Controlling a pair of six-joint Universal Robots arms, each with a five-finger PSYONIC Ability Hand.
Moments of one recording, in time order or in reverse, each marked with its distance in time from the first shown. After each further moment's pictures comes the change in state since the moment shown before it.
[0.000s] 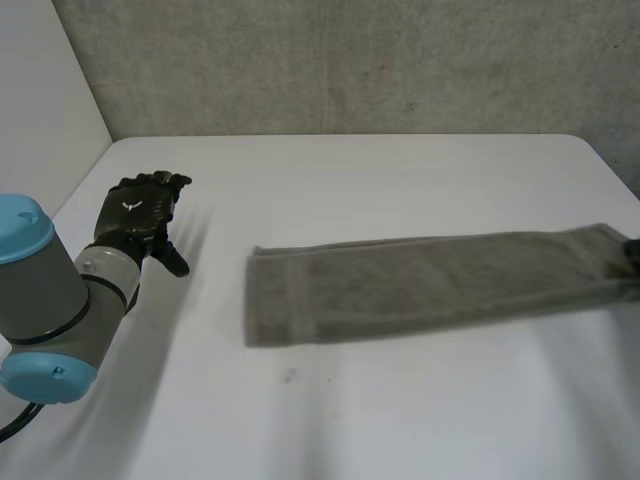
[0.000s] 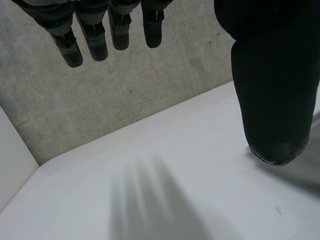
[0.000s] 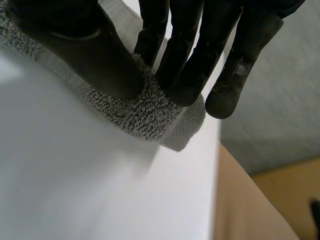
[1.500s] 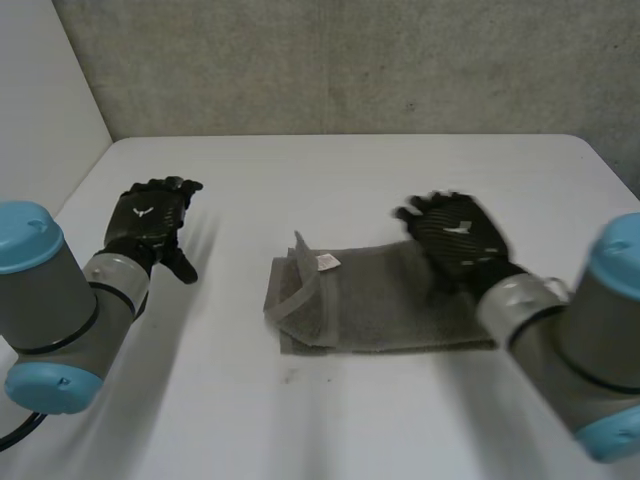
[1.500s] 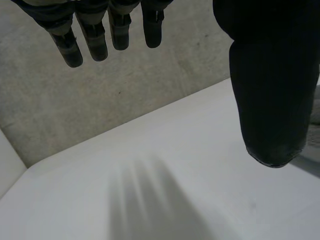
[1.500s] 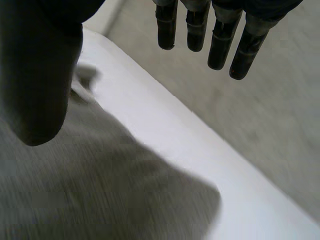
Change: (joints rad) left arm -0.038 0.011 -0.022 0.001 0.000 0.000; right arm 0.616 -0.323 0.255 -0.137 -0.060 0.425; left_hand 0.000 0.000 -0.001 0.000 0.000; right_hand -1.094 -1.067 -1.095 -1.078 -1.103
